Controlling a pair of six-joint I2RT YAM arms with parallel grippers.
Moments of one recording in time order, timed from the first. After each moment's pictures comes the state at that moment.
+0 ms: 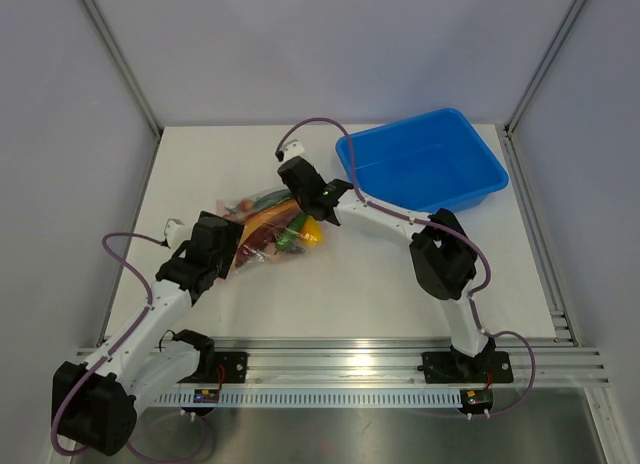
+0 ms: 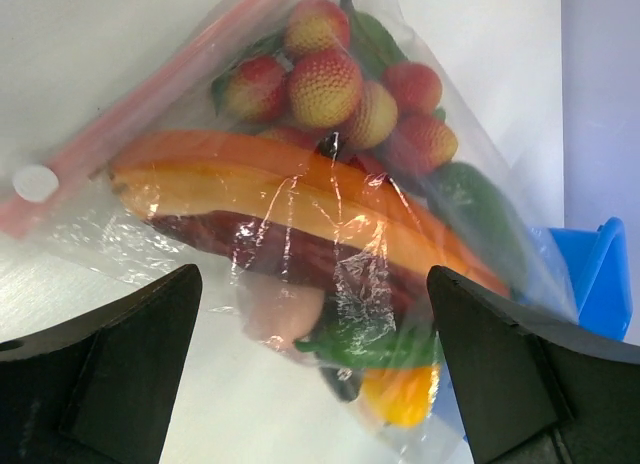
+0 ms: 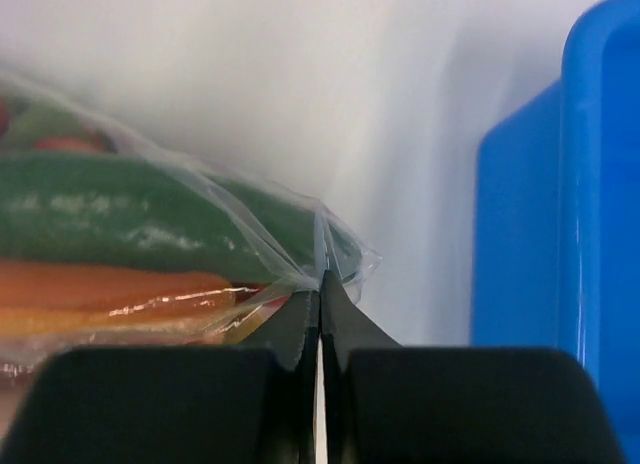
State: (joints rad) left arm -0.33 0.90 0.58 -0.45 -0.39 -1.42; right arm 0.88 2.04 1.69 -0.36 0.49 0.10
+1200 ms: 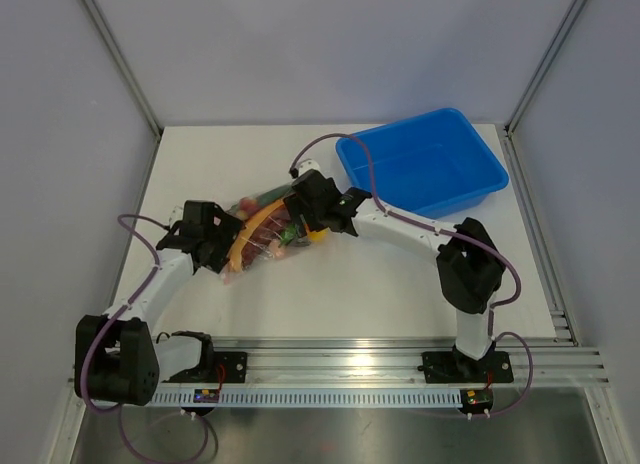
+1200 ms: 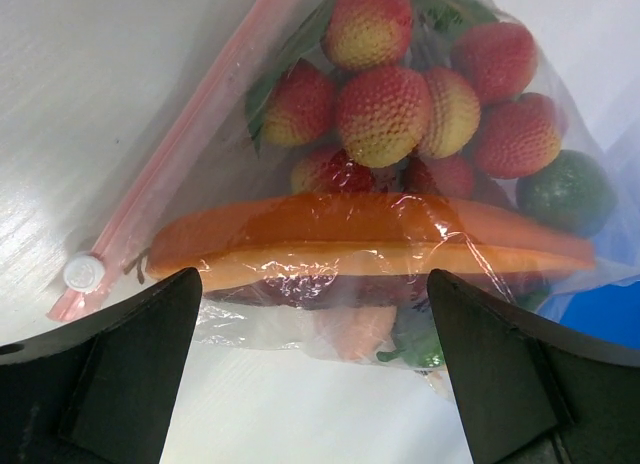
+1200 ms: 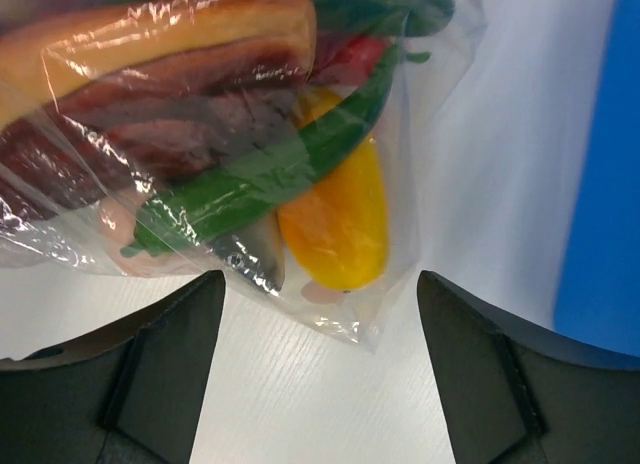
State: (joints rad) left arm -0.12 1.15 0.67 -0.45 -0.10 -1.19; right arm 0.88 1.88 1.53 -0.46 0.28 0.28
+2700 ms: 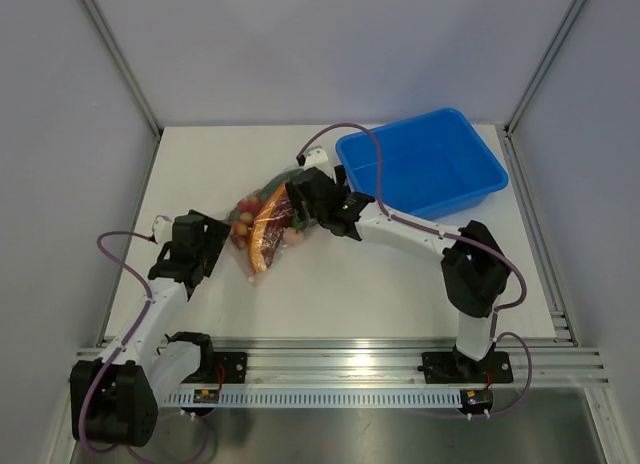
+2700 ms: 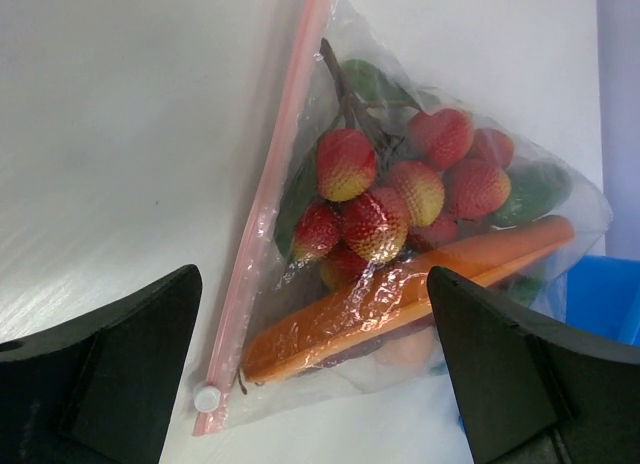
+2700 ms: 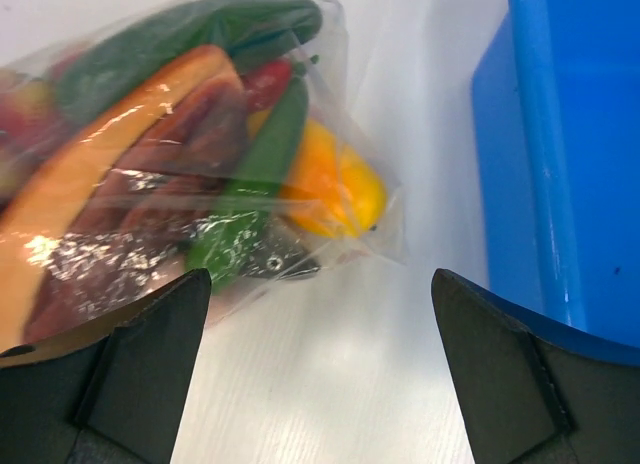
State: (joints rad) left arm -0.08 0.93 0.52 -0.33 -0.22 -1.17; right arm 0.89 1.88 1.49 -0.28 0.55 0.27
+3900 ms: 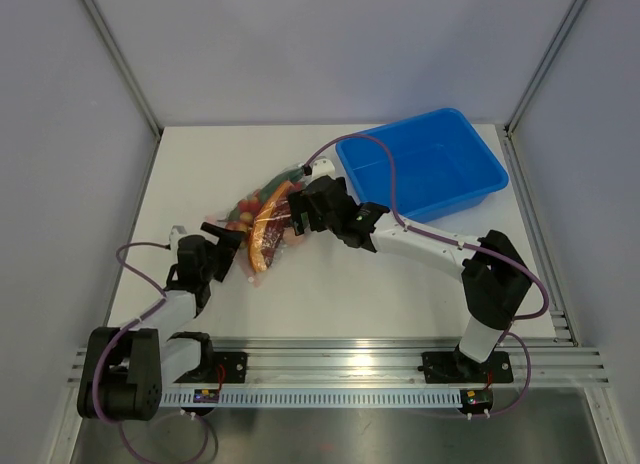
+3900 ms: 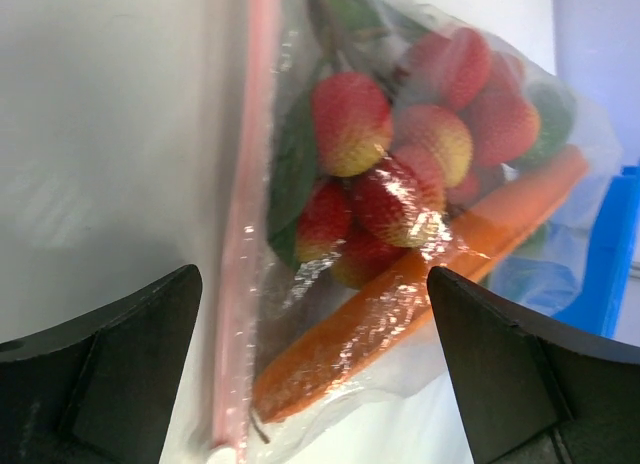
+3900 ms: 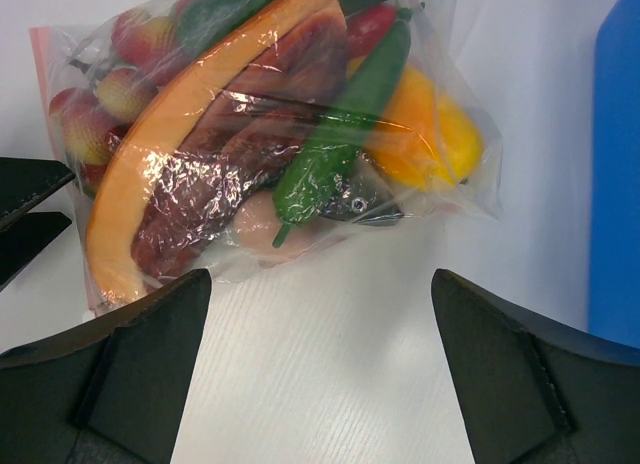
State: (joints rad) left arm -0.04 1.08 0.22 0.31 0.03 -1.11; right arm 0.90 1.73 1.32 -0.20 0.32 0.36
